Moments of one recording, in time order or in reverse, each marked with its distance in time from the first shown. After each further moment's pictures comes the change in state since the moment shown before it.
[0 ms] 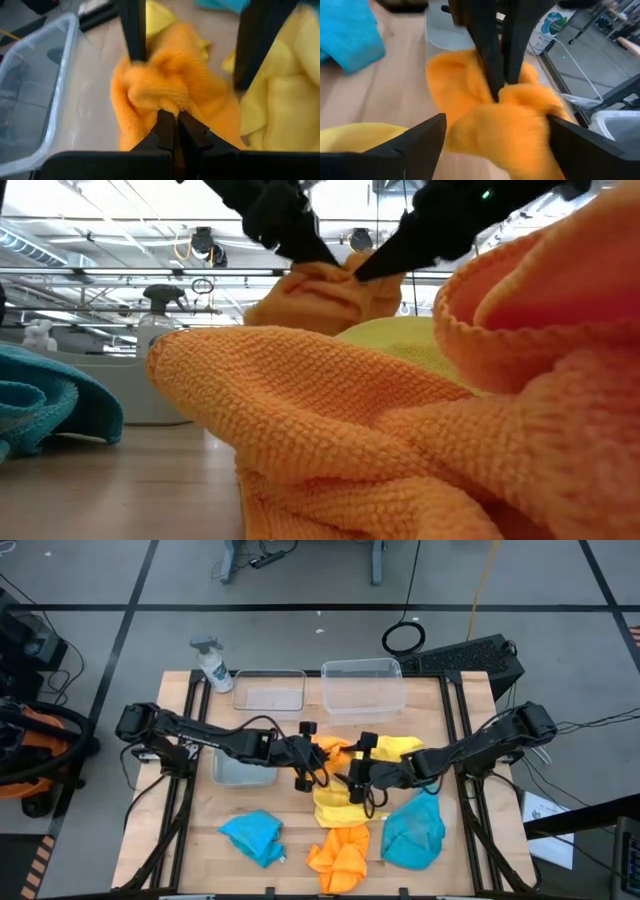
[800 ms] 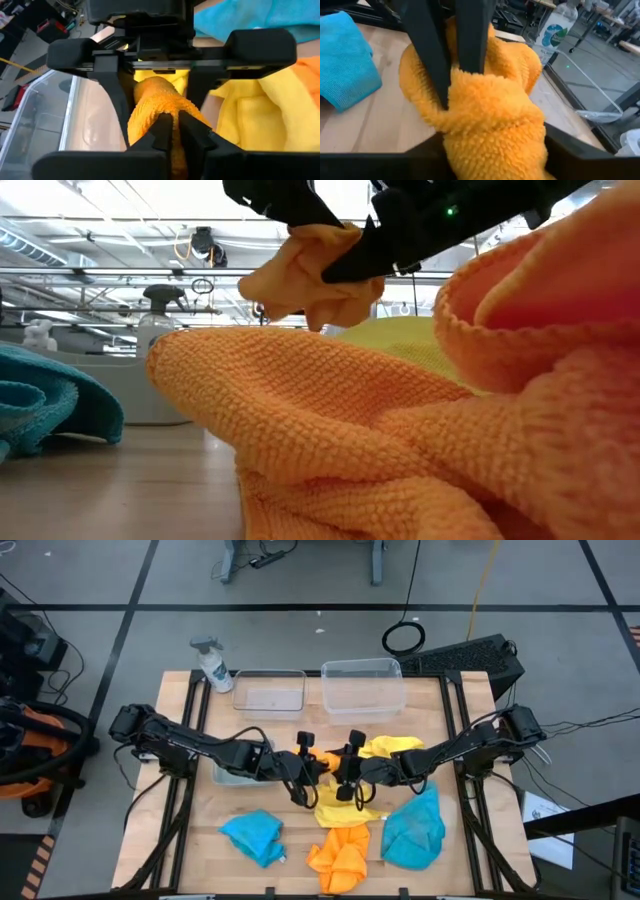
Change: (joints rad) left arm -0.117 -0.037 0.000 0.039 -0.083 0.040; right arm -0.054 0.112 0.001 0.240 -0.061 0.004
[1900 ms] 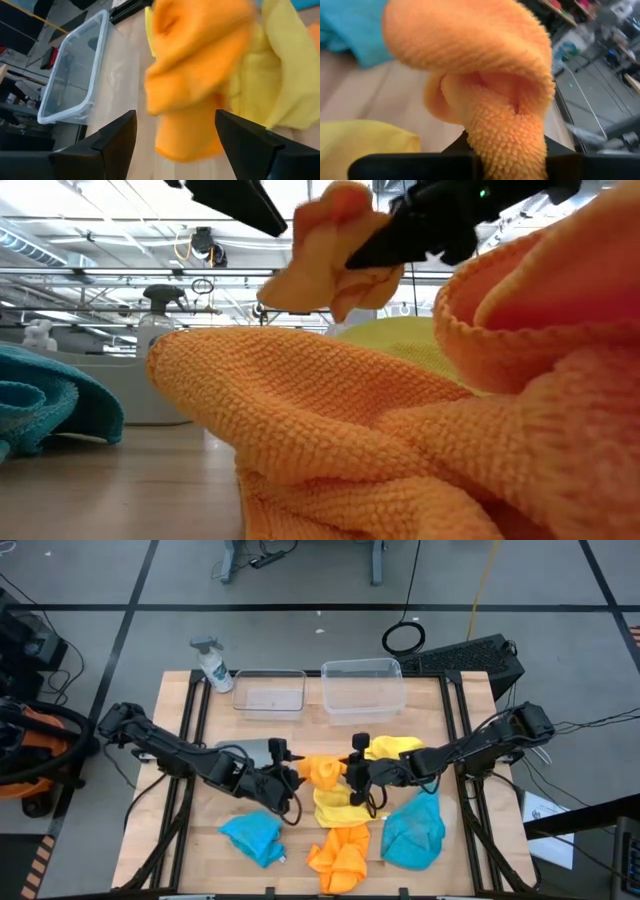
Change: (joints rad) left arm -0.145 -0.088 -0.010 -0.301 -0.301 -0.253; right arm 0.047 -0.109 0.000 -0.166 -0.046 -0.230
